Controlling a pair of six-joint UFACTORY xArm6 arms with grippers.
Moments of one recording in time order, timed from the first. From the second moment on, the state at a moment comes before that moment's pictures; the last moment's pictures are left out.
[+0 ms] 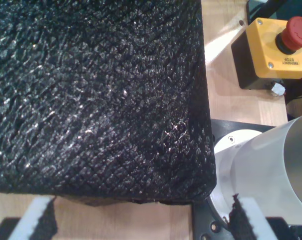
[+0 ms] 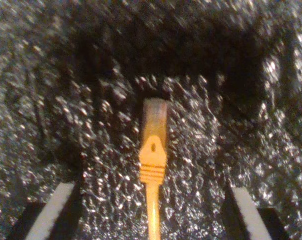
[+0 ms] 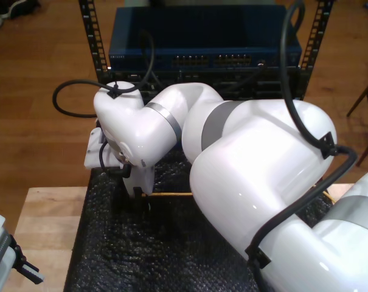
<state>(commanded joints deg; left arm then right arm) 40.7 -25.5 -31.4 -18.2 92.9 -230.6 43.6 30.3 -87.4 -8.0 58.5 -41.2</state>
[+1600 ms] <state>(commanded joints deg) 40.7 -25.5 -31.6 -18.2 93.0 -230.6 43.6 31.0 -87.6 -10.5 57.3 -38.7</state>
